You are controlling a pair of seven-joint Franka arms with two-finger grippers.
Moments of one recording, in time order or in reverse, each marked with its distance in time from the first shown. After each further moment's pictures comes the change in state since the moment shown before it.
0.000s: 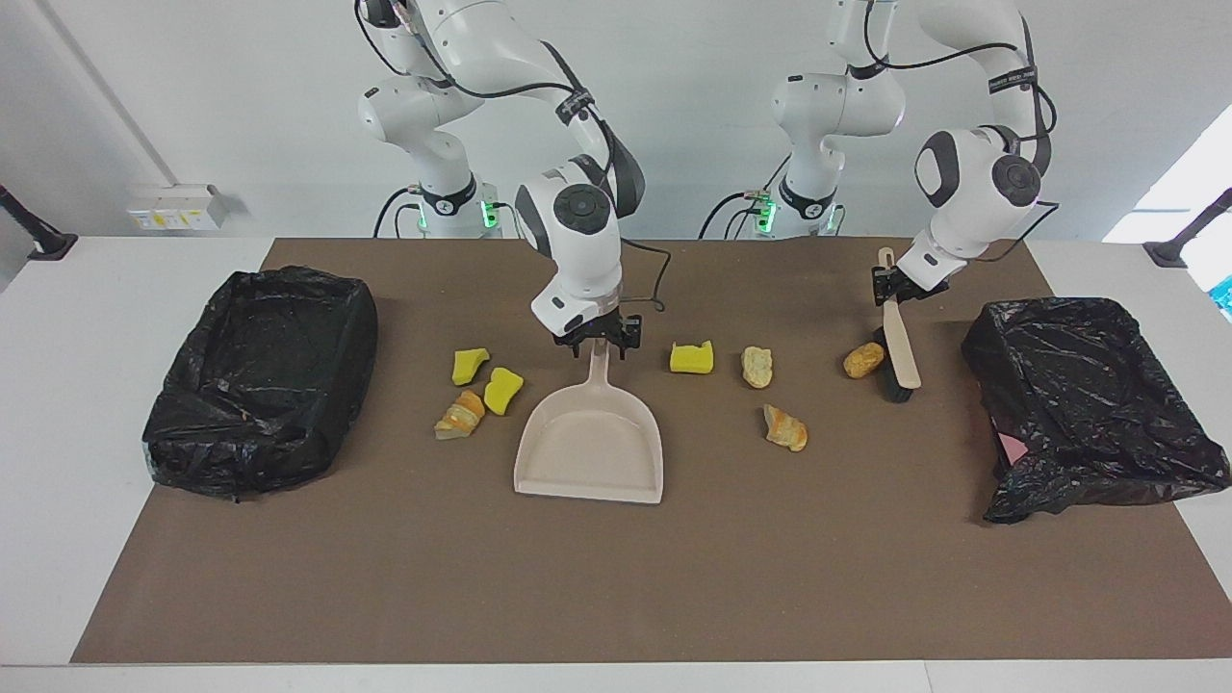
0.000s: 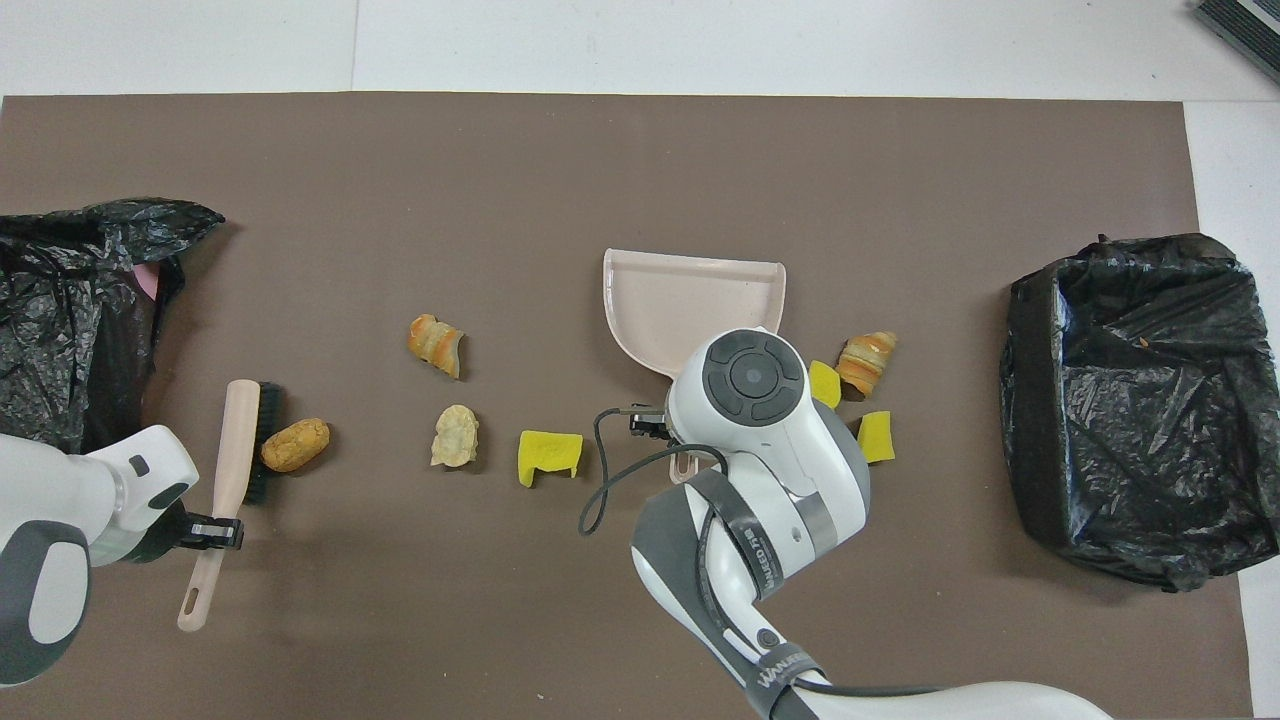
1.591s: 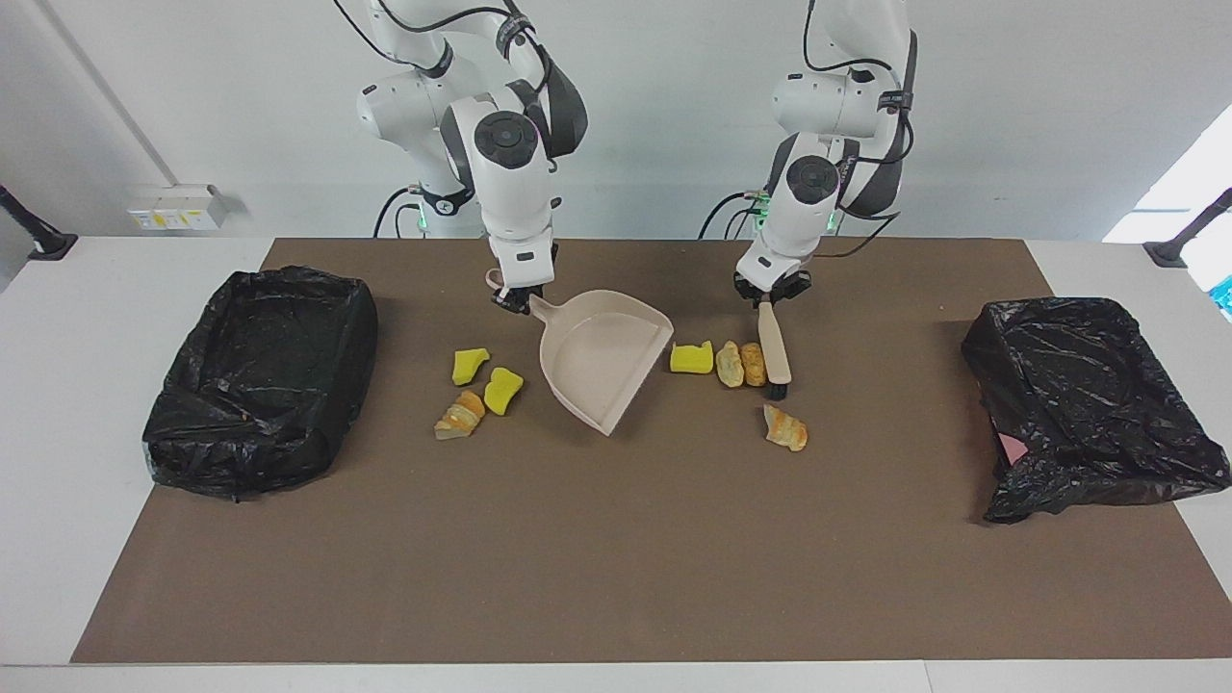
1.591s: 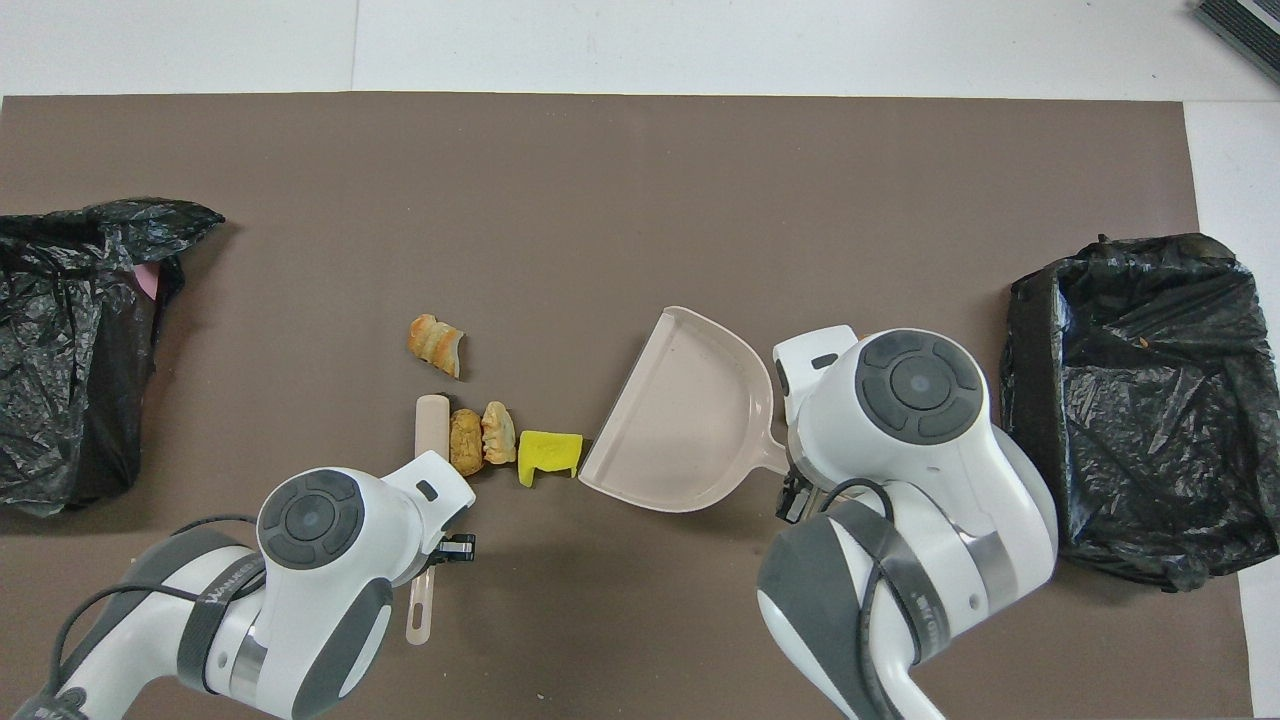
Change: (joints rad) left arm -0.068 0.070 -0.517 -0.003 -0.136 0.096 -0.503; right arm -0.094 -0.273 -0.002 -0.144 -0.104 -0.247 -1.240
